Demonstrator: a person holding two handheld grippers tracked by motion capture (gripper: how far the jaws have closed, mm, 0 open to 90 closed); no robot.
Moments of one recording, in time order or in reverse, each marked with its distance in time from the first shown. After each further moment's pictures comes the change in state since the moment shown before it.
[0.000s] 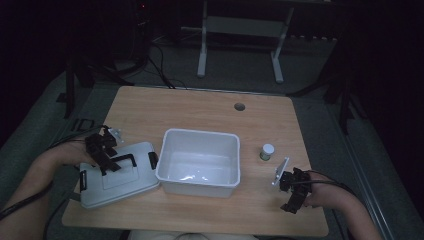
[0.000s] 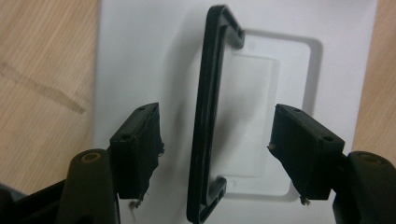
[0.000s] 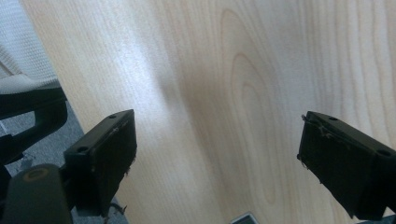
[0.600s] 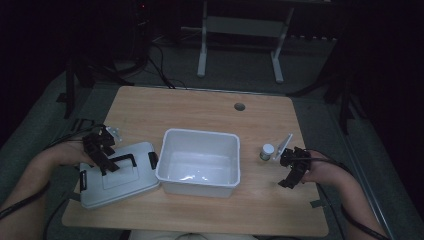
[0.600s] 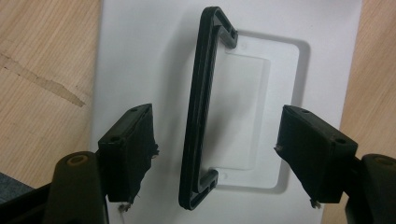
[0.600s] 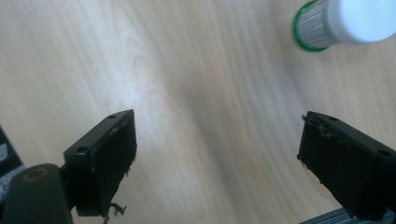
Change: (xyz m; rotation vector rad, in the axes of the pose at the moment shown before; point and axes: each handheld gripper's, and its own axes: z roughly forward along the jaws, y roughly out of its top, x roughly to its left) left arm -0.003 -0.001 -0.008 -0.013 0.002 -0.015; right arm -0.055 0.014 -0.019 -0.075 -0.054 0.061
